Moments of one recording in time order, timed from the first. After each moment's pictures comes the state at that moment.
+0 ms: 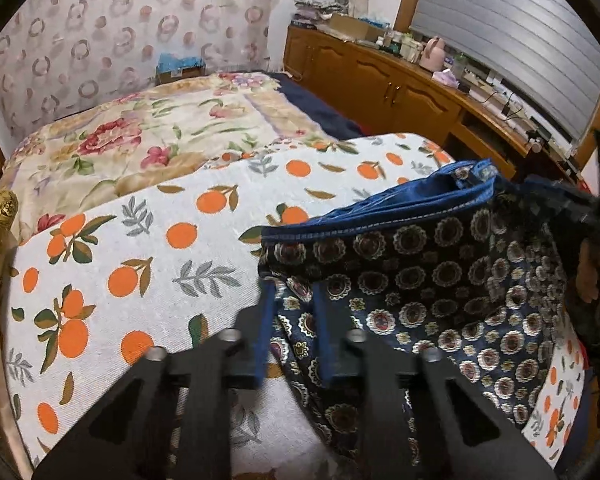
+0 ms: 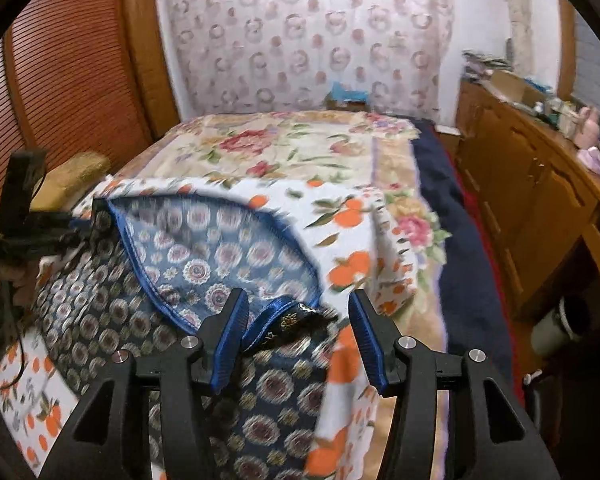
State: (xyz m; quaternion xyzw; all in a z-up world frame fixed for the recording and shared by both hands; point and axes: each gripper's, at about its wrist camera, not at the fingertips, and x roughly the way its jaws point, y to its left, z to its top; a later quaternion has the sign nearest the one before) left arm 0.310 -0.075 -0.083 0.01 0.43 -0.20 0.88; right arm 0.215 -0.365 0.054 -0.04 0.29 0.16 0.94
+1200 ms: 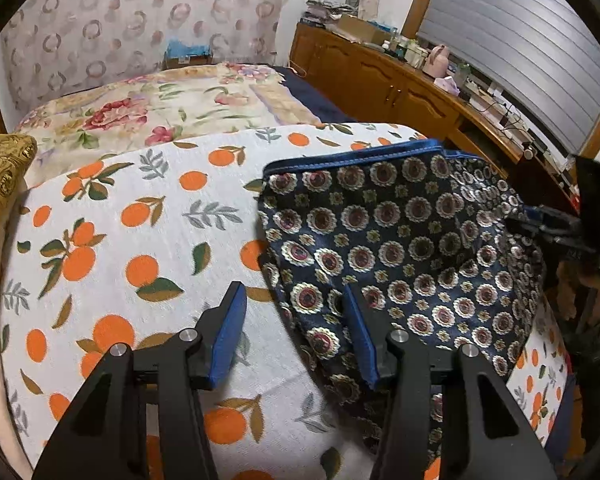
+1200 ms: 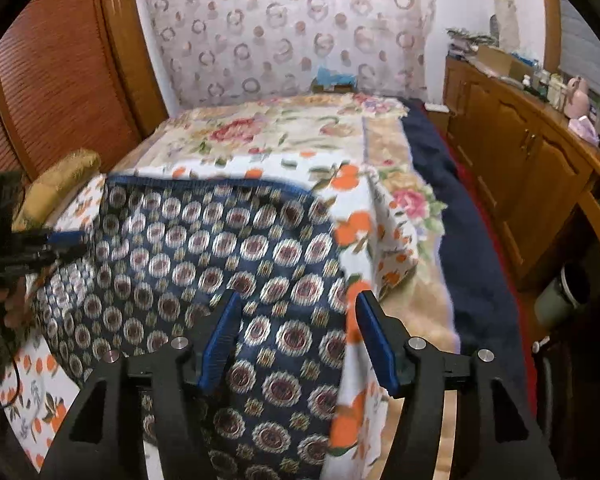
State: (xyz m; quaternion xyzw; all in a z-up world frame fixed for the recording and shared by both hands) left arm 0.275 -0.058 -0.085 -0.03 0.44 -0.21 0.87; right arm 0.204 -0.356 0.026 -0.02 0.35 0.16 0.92
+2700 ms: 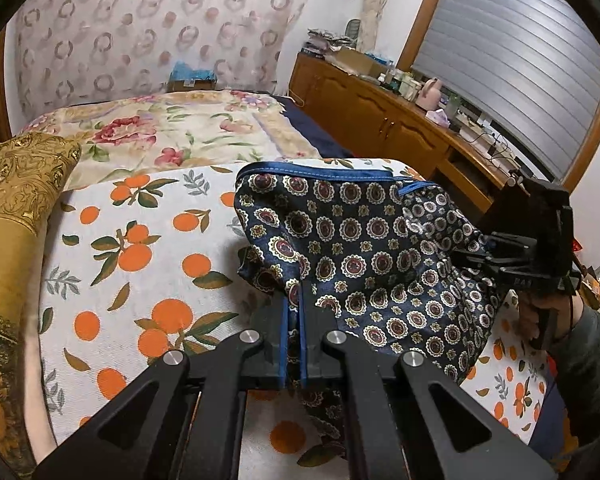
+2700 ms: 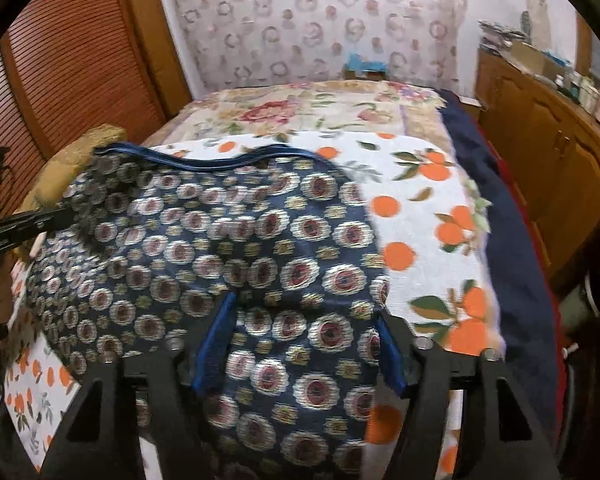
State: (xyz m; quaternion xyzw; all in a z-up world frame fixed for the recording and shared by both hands) left arm 0.248 -0.016 -0.063 -0.06 0.39 -0.22 0.89; right arm 0.222 -0.307 0.015 -0.04 0.35 0.22 0.91
